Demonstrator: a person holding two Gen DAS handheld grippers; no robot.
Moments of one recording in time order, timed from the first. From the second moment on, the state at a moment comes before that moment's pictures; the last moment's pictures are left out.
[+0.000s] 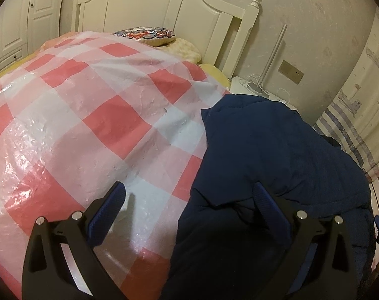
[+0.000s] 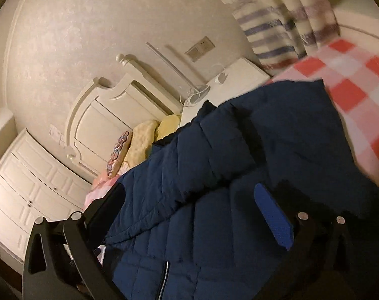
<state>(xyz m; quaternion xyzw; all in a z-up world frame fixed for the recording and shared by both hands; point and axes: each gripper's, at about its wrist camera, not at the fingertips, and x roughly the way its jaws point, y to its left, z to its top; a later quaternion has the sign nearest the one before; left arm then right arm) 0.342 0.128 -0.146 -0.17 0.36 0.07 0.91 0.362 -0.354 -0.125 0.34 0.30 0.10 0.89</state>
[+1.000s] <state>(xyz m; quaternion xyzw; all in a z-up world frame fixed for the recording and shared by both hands) 0.310 0.119 -0.116 -0.14 0.26 0.07 0.95 0.288 -0.353 -0.166 0.34 0.37 0.07 0.86</state>
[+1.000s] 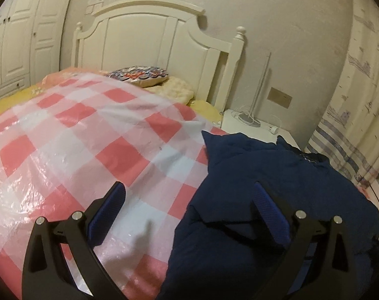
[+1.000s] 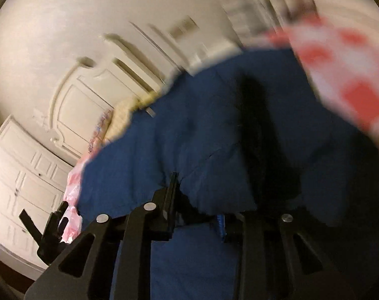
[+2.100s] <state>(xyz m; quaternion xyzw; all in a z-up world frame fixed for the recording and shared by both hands) 0.396 -0.073 -0.109 0.11 0.37 -0.04 0.92 0.313 -0.273 -0.152 -0.01 0.38 -0.03 0.93</state>
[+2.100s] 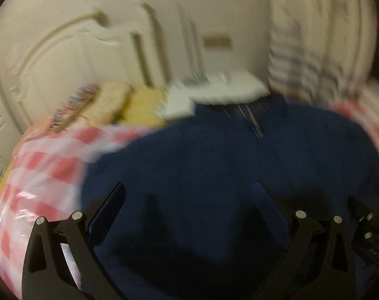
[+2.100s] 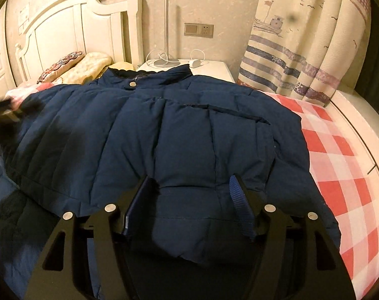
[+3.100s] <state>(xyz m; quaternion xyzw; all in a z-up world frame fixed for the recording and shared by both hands) 0.396 -0.020 -0.140 0.08 0.39 0.00 0.92 0.316 -0.273 -0.154 0.00 0.38 0.00 0.92</state>
